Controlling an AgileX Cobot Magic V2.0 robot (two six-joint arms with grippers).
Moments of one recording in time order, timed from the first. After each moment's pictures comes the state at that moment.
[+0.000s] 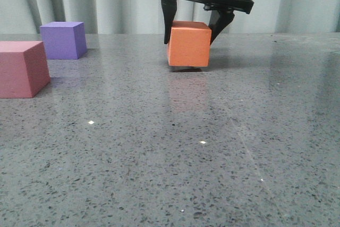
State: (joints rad) left arm 0.07 0.50 -0.63 -0.21 0.33 0.06; right arm 0.46 2.16 -2.14 0.12 1.25 0.42
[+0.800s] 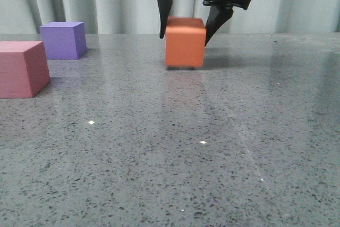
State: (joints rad) left arm 0.07 0.50 -0.63 -0.21 0.33 0.06; right arm 0.46 2.16 -2.16 0.12 1.25 0.42
